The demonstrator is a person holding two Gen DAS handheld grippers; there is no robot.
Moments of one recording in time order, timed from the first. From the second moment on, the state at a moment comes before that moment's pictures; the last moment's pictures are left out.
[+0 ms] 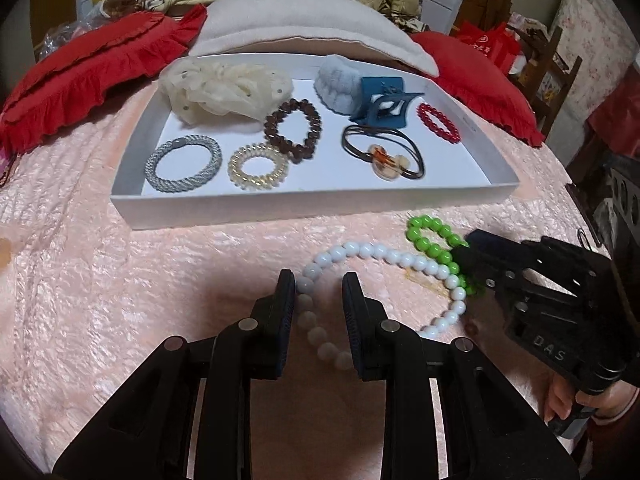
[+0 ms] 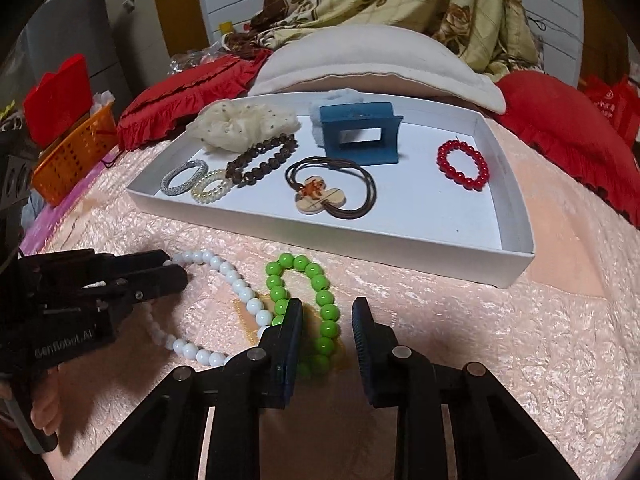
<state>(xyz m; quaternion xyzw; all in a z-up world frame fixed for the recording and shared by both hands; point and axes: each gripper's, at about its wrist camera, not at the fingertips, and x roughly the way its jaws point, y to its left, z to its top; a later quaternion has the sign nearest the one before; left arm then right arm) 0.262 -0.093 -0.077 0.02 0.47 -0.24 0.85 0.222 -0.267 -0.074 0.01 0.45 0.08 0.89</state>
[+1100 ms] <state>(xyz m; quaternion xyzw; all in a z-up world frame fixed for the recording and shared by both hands) 0.213 -0.062 0.063 -0.01 0.42 -0.23 0.88 0.165 -0.322 0.041 0.08 0.36 0.04 0.93</state>
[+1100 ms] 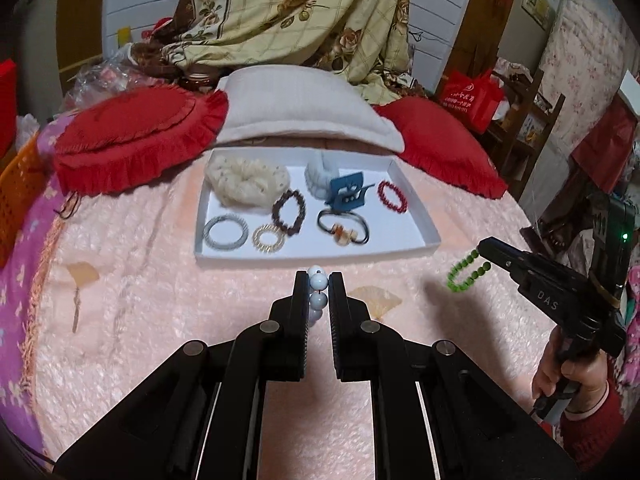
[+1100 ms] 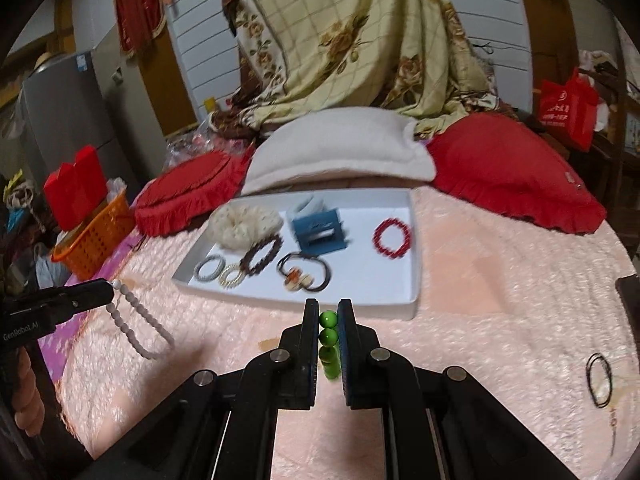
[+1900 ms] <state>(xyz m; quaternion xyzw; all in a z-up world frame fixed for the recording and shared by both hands) 0.243 -0.113 0.072 0.02 0.42 -0.24 0.87 0.197 -0.365 0.044 0.10 0.37 0.01 0.92</state>
